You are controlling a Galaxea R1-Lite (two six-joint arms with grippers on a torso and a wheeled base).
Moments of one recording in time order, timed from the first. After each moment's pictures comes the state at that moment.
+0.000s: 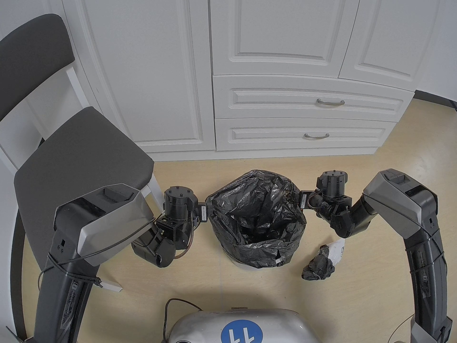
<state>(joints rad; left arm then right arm) -0.46 2.58 -1.24 -1.05 0.38 -0.13 0.25 2.58 -1.39 -0.86 -0.16 0.16</state>
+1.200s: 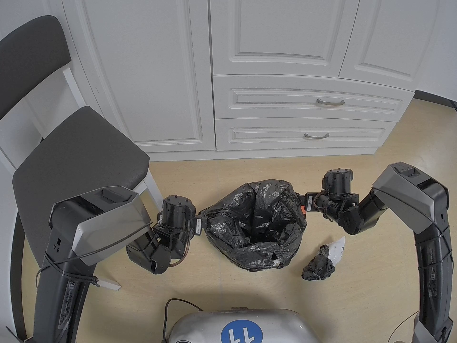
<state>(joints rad) -0.46 2.55 -1.14 -1.00 0.42 -0.09 0.24 2.49 -1.30 -0.77 -0.17 0.15</state>
